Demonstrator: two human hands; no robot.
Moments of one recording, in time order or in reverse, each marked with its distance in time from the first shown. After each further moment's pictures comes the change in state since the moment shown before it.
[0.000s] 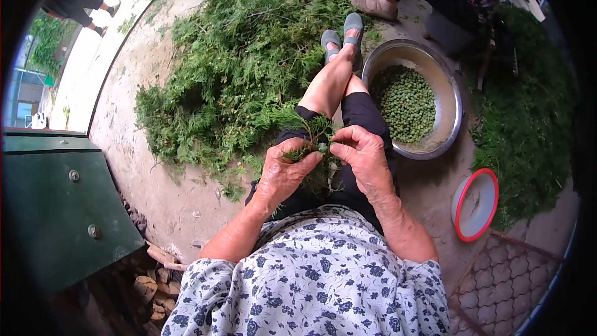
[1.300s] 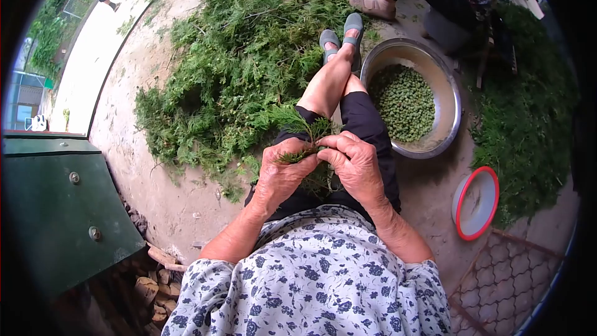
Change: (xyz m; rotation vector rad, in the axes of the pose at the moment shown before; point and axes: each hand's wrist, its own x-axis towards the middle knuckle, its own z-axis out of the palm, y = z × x) left_hand -0.002 0.008 0.000 0.146 0.047 0.056; right_hand -0.009 -0.021 0.019 -0.432 0.046 -0.328
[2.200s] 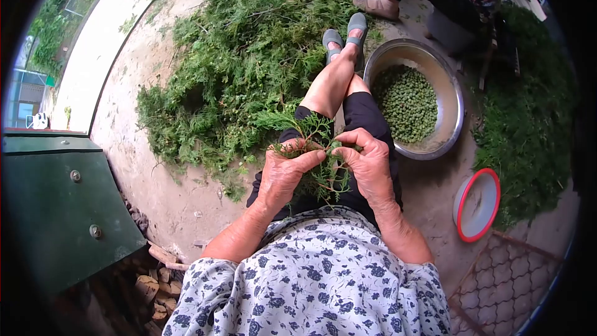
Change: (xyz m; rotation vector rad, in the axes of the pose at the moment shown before) left_hand 0.002 0.010 0.007 -0.570 0.038 -0.359; right_hand -0.004 0.022 -0.007 0.573 0.000 0.395
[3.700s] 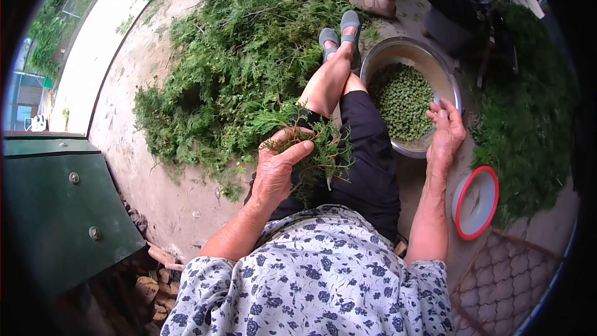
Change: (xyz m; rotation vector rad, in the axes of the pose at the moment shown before) left_hand 0.012 -0.008 -0.006 -0.222 -0.004 0.056; right_hand 0.025 -0.029 -0.141 -0.521 0.774 -0.501
